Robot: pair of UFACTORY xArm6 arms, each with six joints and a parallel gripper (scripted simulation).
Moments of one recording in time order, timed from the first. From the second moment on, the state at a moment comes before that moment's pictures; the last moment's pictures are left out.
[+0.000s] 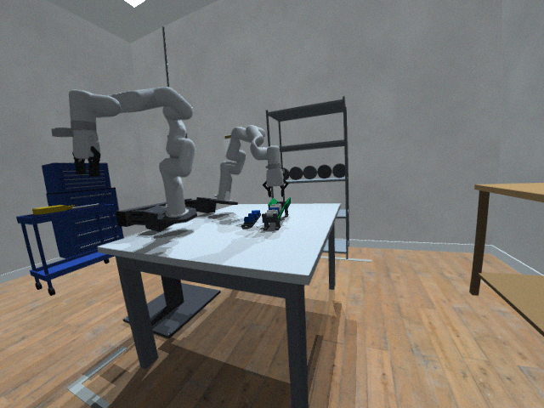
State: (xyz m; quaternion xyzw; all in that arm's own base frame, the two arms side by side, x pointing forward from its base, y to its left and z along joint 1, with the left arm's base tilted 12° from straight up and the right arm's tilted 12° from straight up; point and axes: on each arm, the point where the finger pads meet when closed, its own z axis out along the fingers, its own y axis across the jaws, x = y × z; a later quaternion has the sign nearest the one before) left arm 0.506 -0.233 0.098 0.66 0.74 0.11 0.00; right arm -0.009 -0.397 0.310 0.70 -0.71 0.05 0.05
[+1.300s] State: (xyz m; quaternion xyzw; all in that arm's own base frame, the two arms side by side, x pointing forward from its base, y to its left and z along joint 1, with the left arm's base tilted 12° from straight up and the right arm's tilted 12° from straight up) left arm 0.502 -0.237 0.126 0.65 0.75 0.11 0.00; right arm -0.009 -0.397 0.310 0.70 -0.71 0.05 0.05
